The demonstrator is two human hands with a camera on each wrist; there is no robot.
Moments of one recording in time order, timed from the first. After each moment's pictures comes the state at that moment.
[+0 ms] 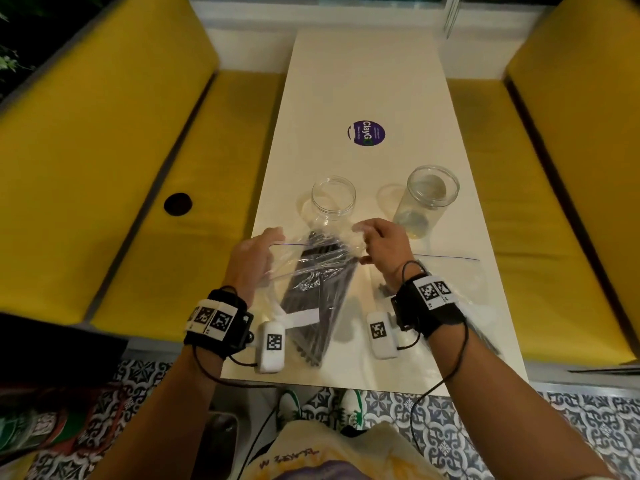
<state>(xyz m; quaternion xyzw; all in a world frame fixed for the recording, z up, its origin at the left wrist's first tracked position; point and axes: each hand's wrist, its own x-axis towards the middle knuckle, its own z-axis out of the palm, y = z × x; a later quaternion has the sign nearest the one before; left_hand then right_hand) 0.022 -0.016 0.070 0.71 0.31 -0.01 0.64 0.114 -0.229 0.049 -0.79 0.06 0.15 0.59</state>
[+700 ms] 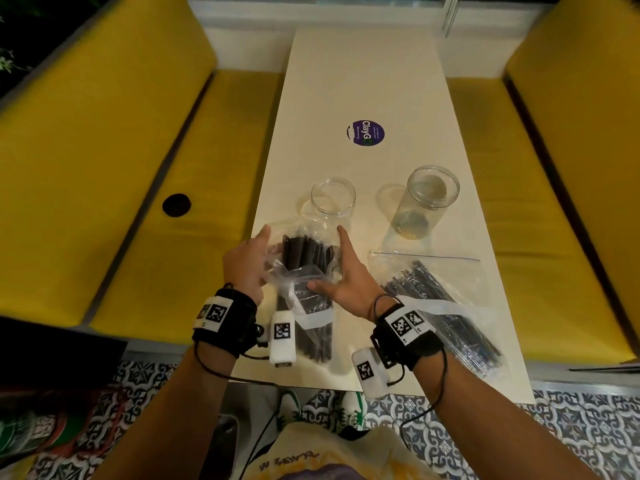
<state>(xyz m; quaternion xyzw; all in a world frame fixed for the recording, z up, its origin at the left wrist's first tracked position) 0.034 -0.019 0.062 0.57 0.46 0.05 0.68 0.060 -0.208 0.047 -0.81 -0.15 0.27 0.50</state>
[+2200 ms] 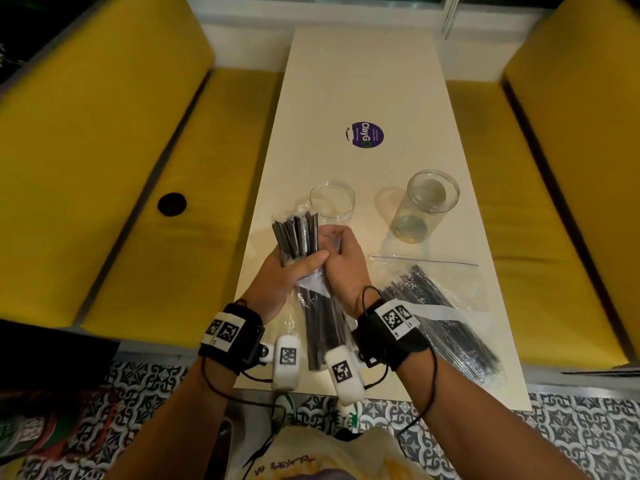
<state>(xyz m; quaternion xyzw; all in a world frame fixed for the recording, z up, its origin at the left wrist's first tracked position) 0.022 -0.049 0.063 0.61 0.13 -0.07 0.78 0.073 -0.168 0.055 -0.73 0.03 0.15 0.67</state>
